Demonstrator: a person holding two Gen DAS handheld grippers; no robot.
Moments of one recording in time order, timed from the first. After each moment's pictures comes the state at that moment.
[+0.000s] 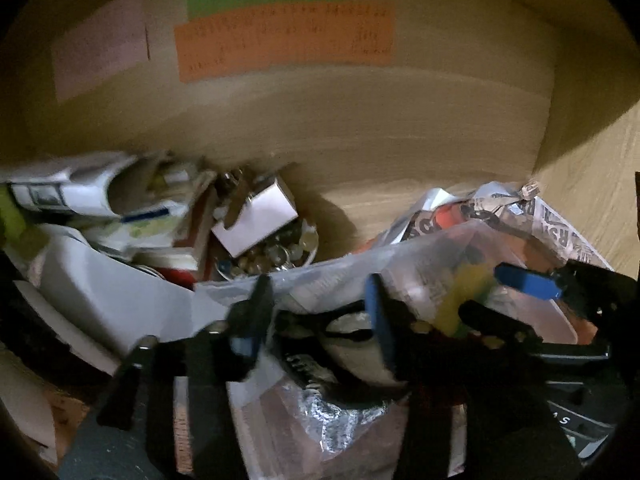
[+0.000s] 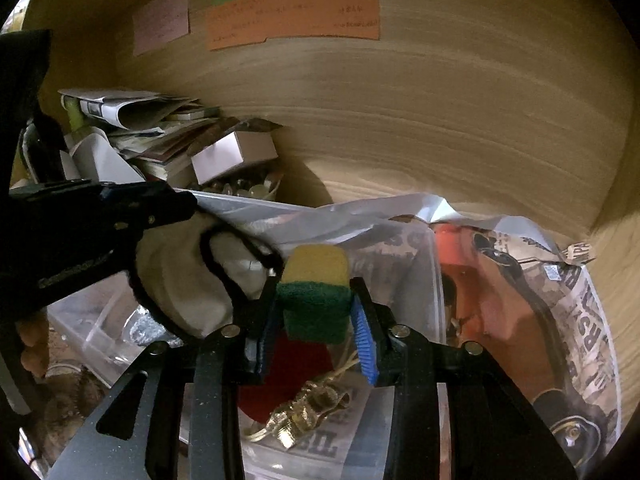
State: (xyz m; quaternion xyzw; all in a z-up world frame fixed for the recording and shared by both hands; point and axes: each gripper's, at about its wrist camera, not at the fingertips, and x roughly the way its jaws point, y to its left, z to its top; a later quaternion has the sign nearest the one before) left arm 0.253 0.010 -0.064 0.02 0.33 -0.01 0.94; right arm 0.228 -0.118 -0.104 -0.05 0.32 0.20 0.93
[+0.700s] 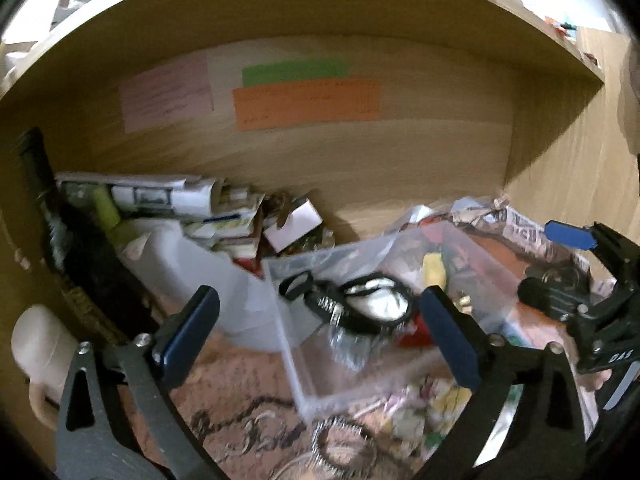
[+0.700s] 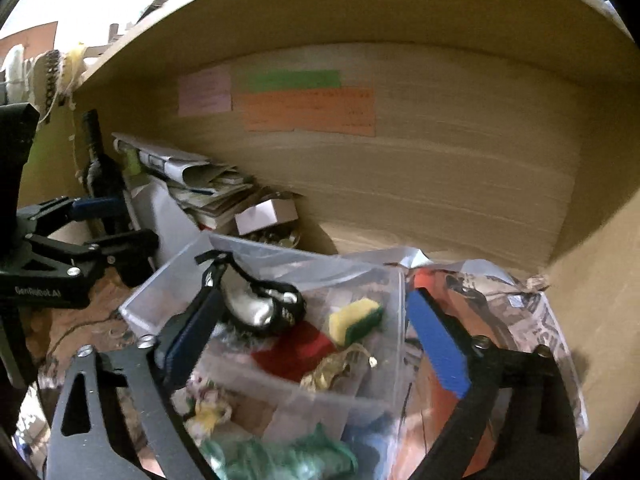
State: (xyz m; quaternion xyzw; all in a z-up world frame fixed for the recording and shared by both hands) left arm 0.144 0.039 -0.030 0.03 0.28 -0.01 0.96; right arm 0.139 -0.142 -0.058 -0.04 0.22 0.21 0.95
